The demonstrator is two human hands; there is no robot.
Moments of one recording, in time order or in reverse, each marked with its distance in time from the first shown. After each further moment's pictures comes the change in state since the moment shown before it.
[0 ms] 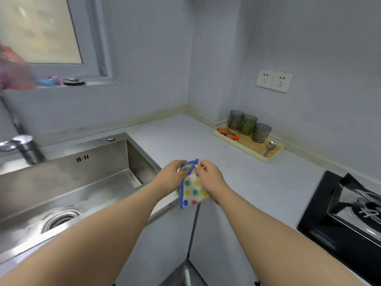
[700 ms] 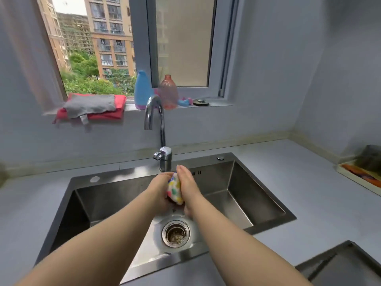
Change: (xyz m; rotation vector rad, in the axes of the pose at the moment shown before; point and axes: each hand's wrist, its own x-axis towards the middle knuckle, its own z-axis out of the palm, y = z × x) left_hand -0.067 -0.188 -0.296 -0.880 0.438 -0.509; right_hand -0.005 -0.198 0.362 0.637 -0.511 0.170
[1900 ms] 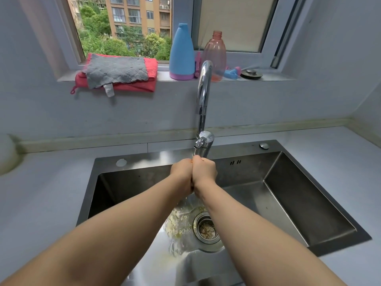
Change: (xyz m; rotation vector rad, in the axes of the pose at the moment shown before) left_hand 0.101 0.022 -0.077 -0.006 0.219 -0.088; right_hand 0.120 0.025 0.097 -0.325 0.384 0.042
